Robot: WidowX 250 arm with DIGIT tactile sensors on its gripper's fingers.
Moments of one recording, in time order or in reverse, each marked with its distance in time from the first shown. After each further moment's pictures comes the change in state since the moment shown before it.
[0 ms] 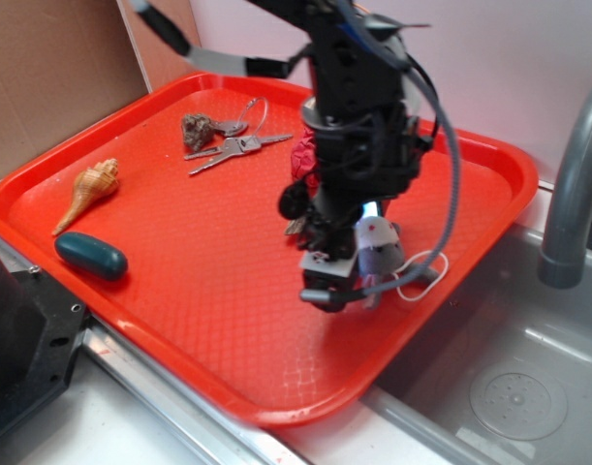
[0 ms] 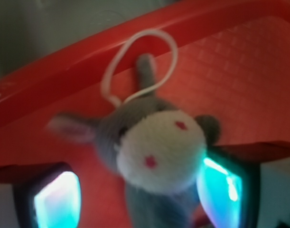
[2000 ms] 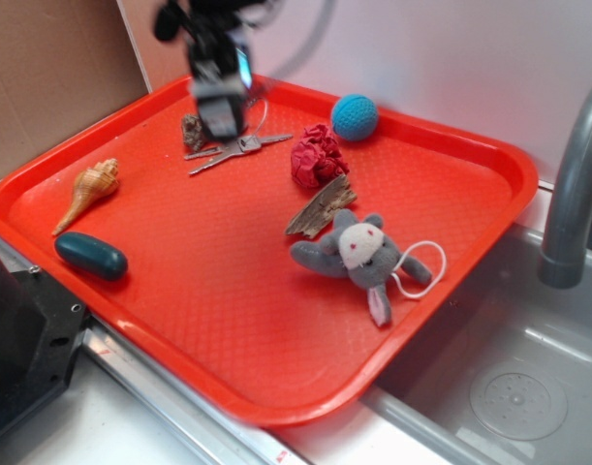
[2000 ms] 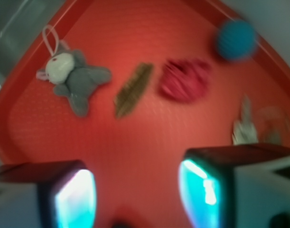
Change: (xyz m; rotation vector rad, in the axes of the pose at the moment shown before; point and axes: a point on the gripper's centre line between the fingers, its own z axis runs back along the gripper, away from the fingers) arm -0.070 0.029 0.079 -0.057 0.007 0.258
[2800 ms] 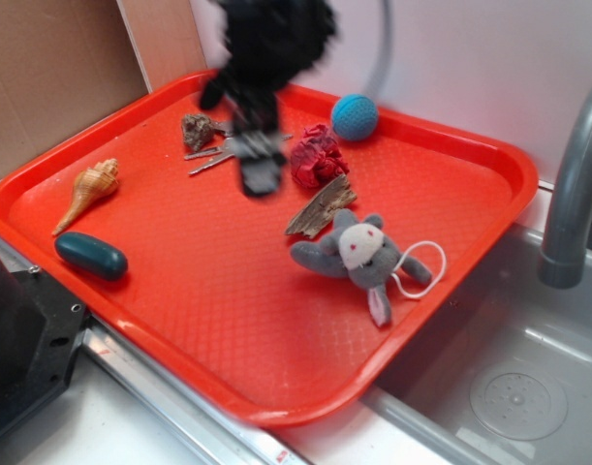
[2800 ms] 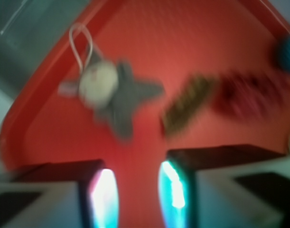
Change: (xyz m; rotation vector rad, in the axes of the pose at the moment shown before) arm -0.017 -0.015 0.016 0.012 -0.006 0.367
